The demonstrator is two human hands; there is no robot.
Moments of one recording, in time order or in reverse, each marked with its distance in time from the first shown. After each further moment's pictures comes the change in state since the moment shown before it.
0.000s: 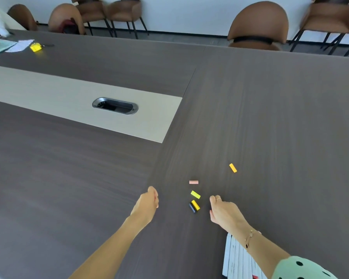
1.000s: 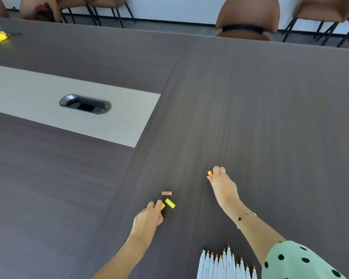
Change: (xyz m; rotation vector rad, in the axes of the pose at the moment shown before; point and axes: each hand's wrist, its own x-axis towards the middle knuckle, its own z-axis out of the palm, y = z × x) left_hand 0.005 0.074 0.082 0.544 0.342 0.468; right_hand 0.078 0.106 0.004 0.389 0.324 0.420
